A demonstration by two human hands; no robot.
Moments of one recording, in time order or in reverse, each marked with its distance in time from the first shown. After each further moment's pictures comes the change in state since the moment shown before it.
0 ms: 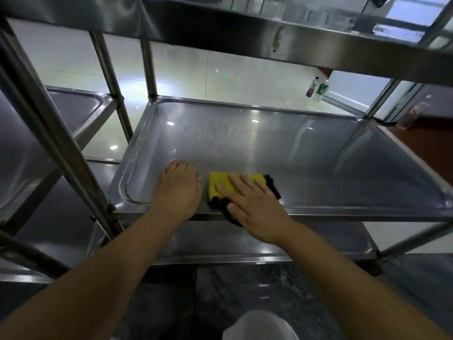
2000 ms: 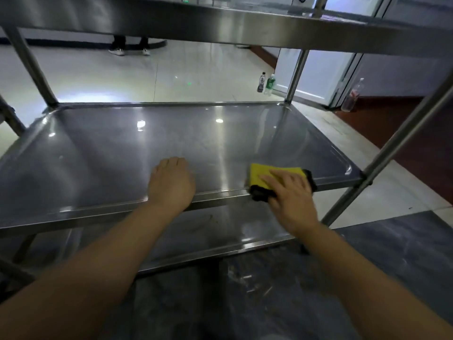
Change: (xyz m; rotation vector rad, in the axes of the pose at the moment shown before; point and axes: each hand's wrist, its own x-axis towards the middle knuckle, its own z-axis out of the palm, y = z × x) left_hand 0.022 0.207 0.065 -0.064 -0.008 0.060; right_hand -0.168 0.245 0.030 -0.091 0.573 0.345
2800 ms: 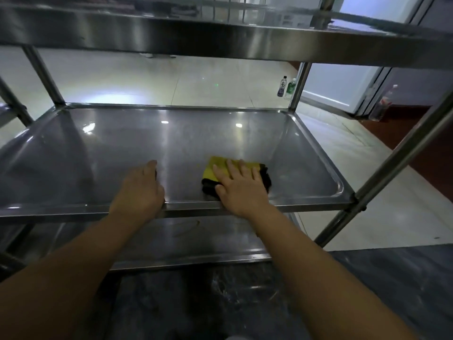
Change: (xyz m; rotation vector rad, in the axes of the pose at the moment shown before) left_hand -0.001 0.027 0.008 0.025 0.018 -0.165; right_hand 0.074 -0.006 0.005 -0.014 -0.452 -0.114
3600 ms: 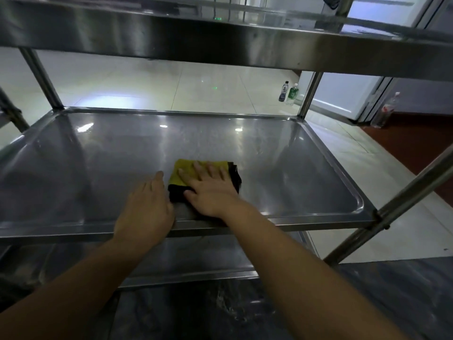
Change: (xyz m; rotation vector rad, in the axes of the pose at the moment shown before) left_hand 0.003 -0.003 0.002 0.018 0.023 0.029; right_hand 0.066 -0.065 -0.004 0.082 -0.125 -0.147
